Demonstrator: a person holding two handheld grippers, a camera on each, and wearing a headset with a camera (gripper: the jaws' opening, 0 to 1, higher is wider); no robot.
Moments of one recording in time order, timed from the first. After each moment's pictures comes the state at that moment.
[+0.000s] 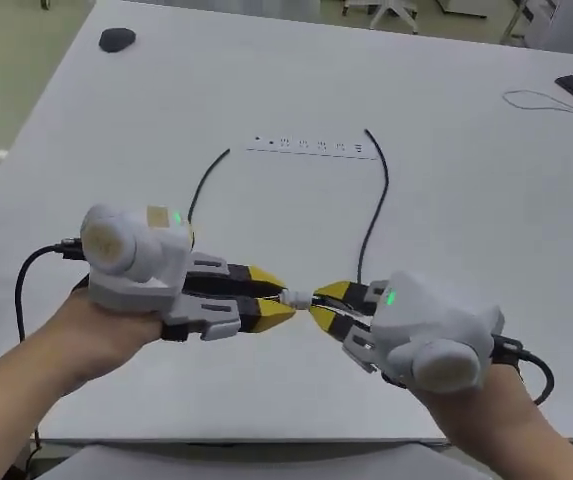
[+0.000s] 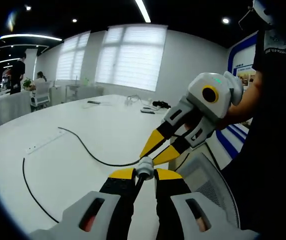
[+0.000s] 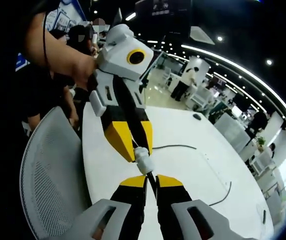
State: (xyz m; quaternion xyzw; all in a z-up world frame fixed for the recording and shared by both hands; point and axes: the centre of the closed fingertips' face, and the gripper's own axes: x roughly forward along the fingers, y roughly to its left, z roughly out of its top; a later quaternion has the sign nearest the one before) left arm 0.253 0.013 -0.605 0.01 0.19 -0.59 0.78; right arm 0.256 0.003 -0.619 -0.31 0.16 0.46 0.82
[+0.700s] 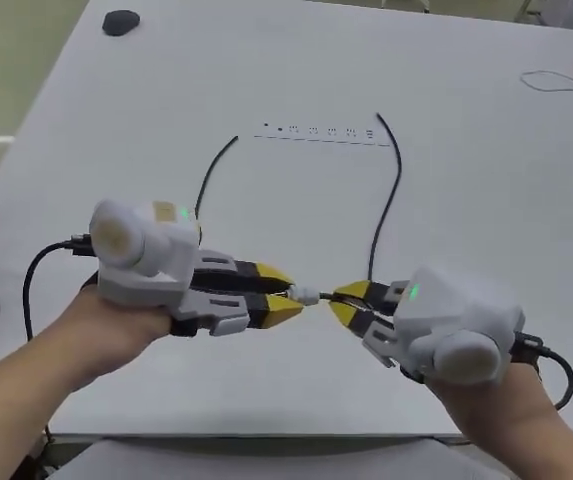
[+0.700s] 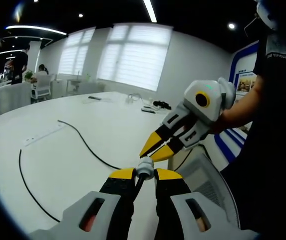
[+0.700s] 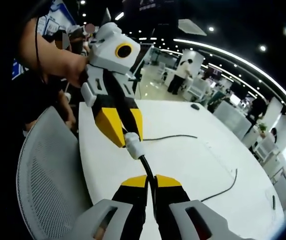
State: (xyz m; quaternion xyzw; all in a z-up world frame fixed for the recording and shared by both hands) left arm 0.260 0.016 -0.615 -0.01 0.21 -0.59 0.78; right arm 0.271 -0.015 -0.640 -0.27 0.20 0.44 0.83
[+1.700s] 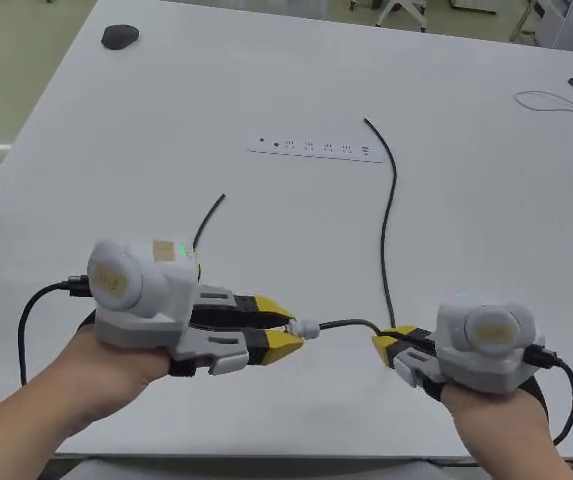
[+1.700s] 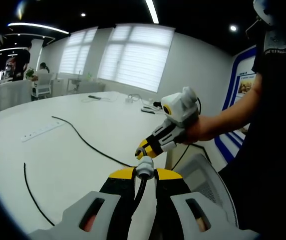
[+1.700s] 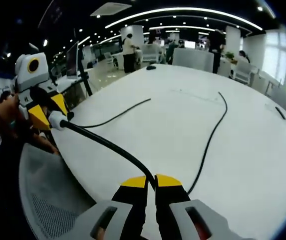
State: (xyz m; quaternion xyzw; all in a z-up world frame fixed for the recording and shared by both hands) left arm 0.249 0.007 -0.624 -0.02 0.22 -0.58 0.78; right arm 0.288 -0.095 -0.703 -0.07 0.37 0.29 0.88
